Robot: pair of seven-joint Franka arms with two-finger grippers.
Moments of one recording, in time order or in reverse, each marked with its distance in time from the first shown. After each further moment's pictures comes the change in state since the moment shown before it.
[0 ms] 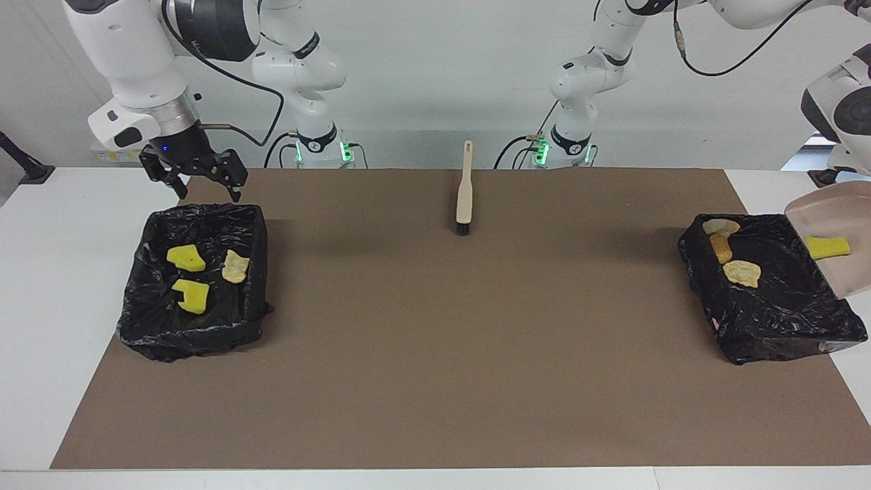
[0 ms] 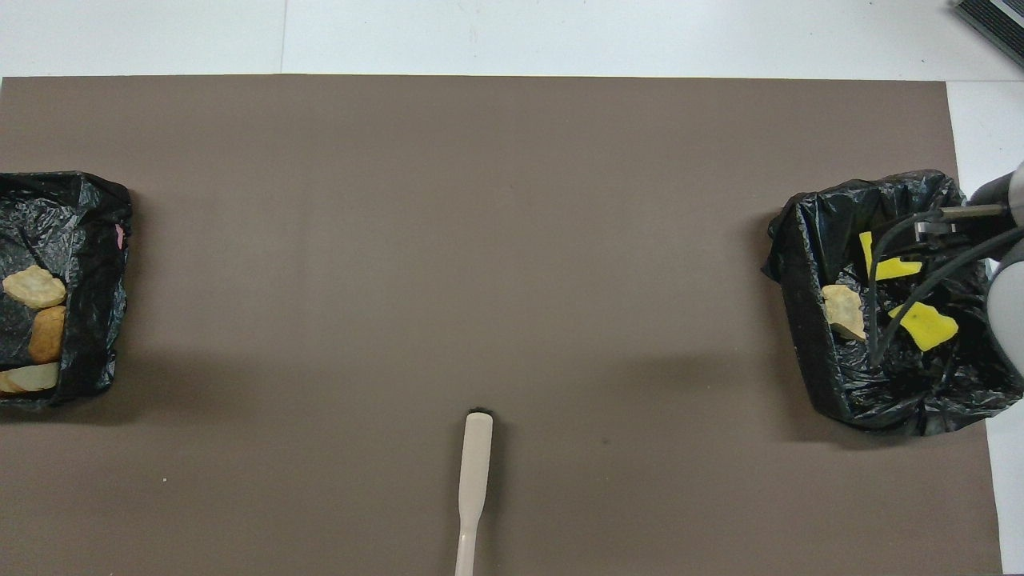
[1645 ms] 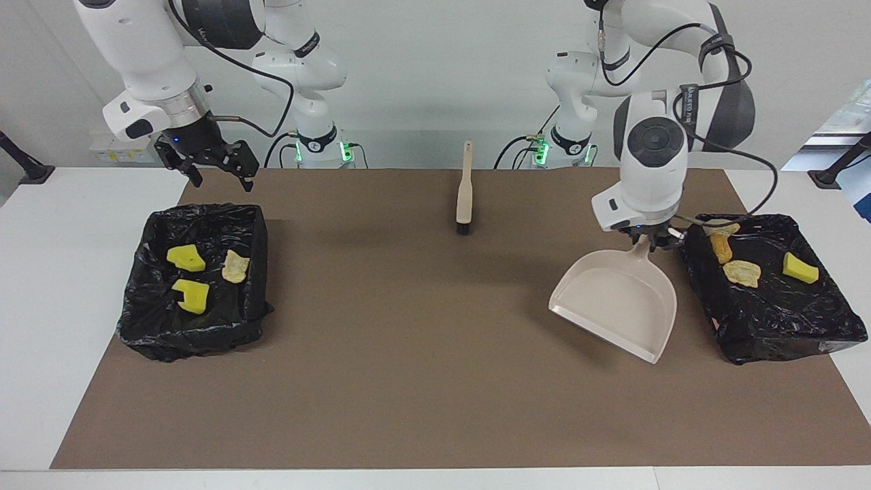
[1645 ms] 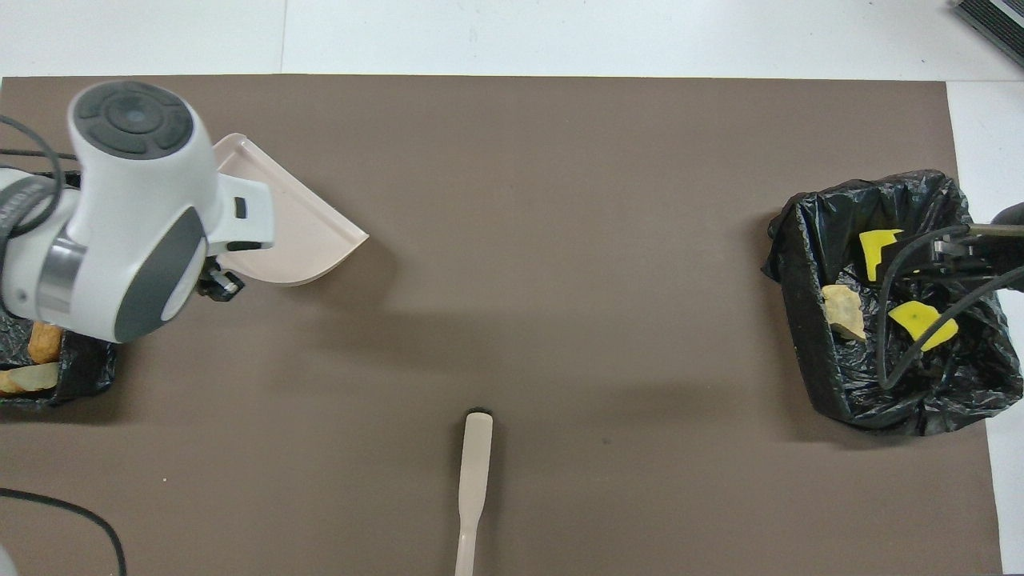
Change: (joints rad) left arm -0.606 0.047 -0.023 -0.034 -0.866 -0.295 -1.318; right arm 0.013 -0.018 -0.001 -0.007 0.019 -0.055 0.088
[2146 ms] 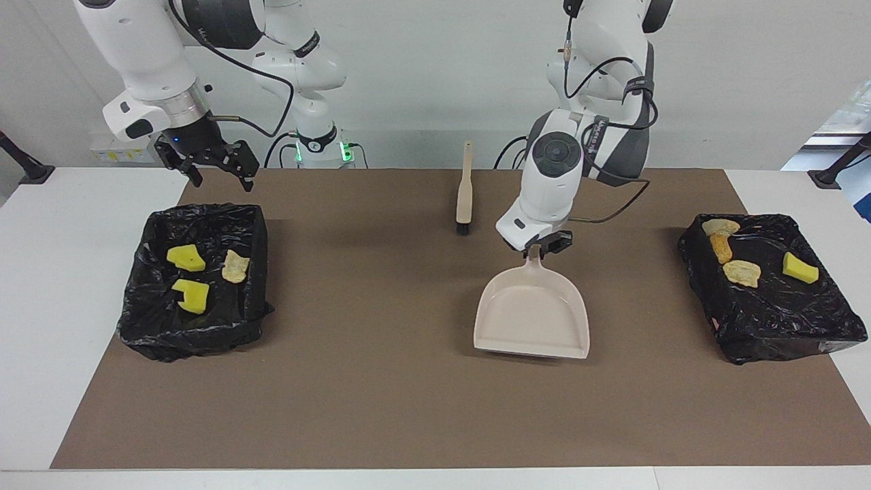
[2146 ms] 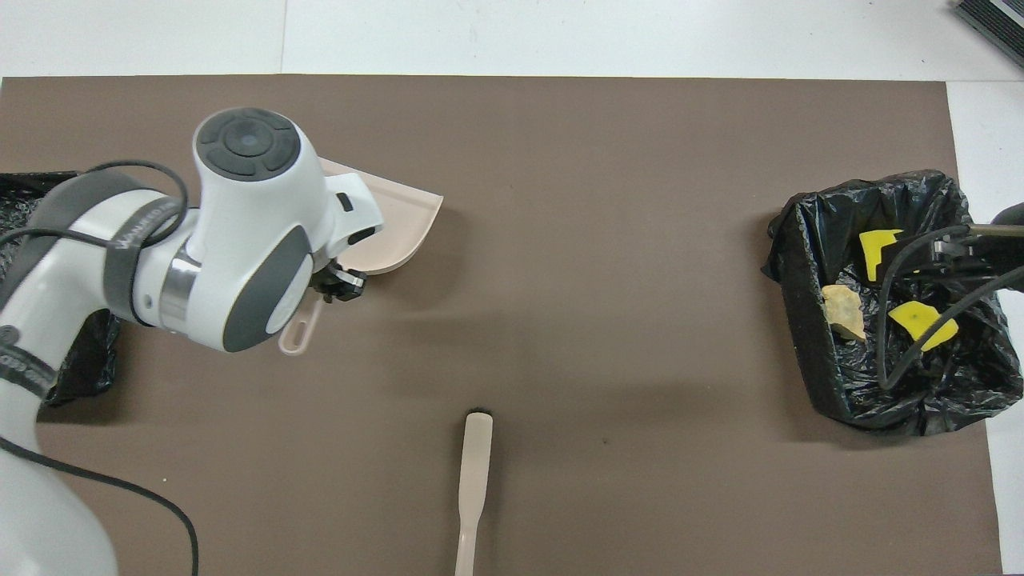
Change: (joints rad) left arm -0.200 0.098 0.000 0.033 -0.251 0.152 -0.565; right arm 0.000 0.000 0.000 0.000 0.000 0.000 0.000
